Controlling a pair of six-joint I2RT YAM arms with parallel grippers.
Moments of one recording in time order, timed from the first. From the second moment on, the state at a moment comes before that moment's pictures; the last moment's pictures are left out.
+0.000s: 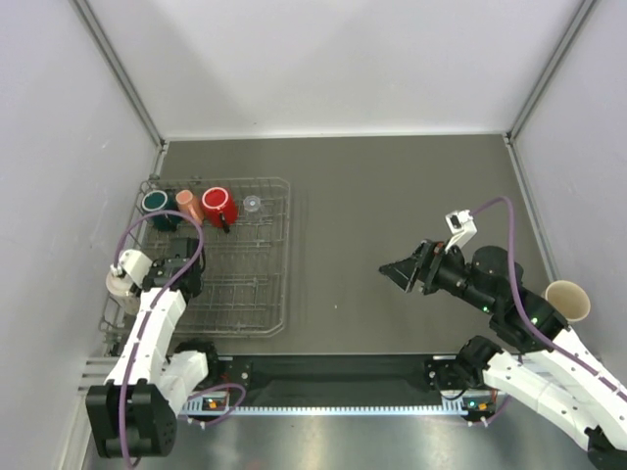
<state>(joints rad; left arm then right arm) 0.01 0.90 0.62 -0.90 -0.94 -1.10 0.72 0.52 0.72 -0.47 -0.09 0.74</state>
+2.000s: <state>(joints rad) 0.08 0.66 0.61 -0.73 -0.36 -1.04 0.72 0.63 0.72 -0.63 -0.09 0.75</state>
